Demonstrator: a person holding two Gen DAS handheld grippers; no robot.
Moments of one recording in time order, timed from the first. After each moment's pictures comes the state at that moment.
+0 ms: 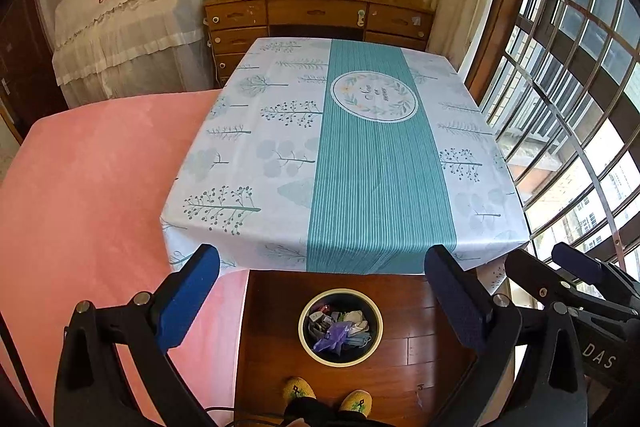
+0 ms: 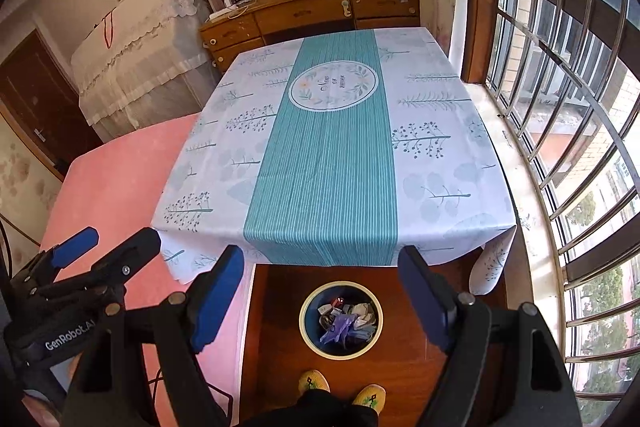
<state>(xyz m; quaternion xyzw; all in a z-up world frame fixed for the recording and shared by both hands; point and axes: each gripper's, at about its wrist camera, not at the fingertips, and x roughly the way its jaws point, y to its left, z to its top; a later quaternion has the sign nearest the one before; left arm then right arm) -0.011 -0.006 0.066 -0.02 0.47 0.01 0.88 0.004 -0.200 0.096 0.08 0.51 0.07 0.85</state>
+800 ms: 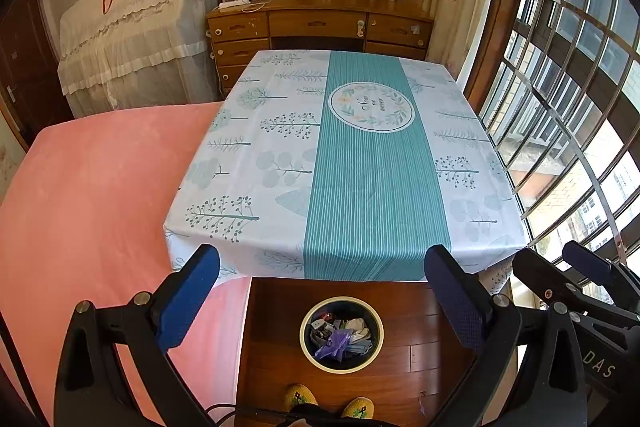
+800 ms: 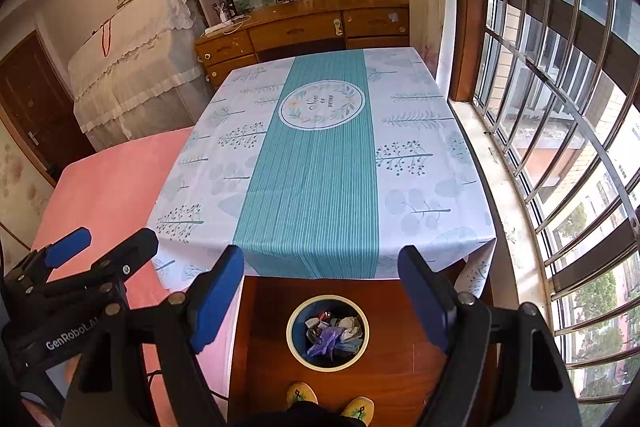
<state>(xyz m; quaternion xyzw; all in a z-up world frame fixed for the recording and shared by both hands) -0.014 -0.021 0.076 -0.02 0.45 0.01 0.89 -0.005 -0.210 0.109 0.07 0.48 0.06 0.87</state>
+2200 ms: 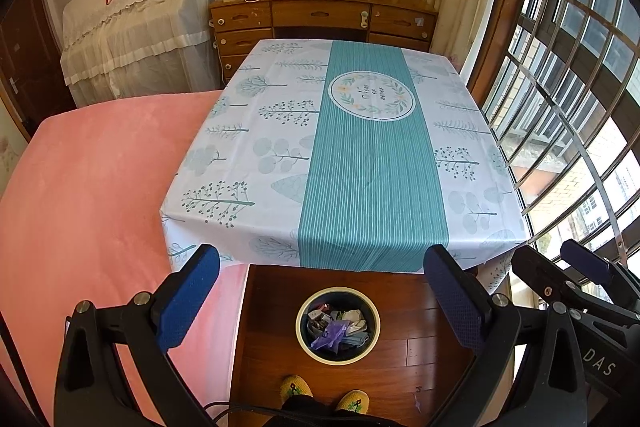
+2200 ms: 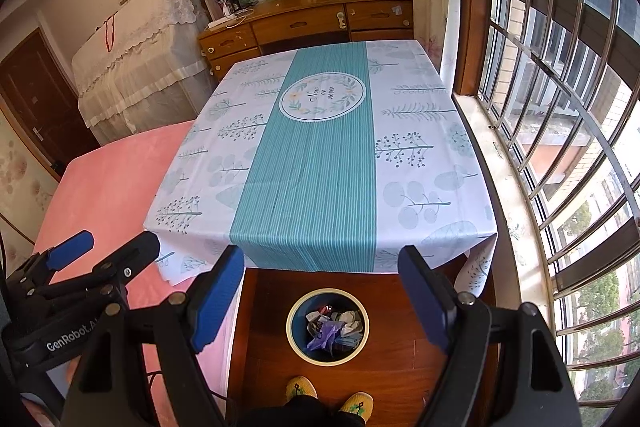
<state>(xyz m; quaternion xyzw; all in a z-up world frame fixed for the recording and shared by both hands) -0.021 -0.033 0.068 -0.02 0.46 0.02 0.89 -0.002 -0.221 0.101 0.07 0.49 0.07 0.87</state>
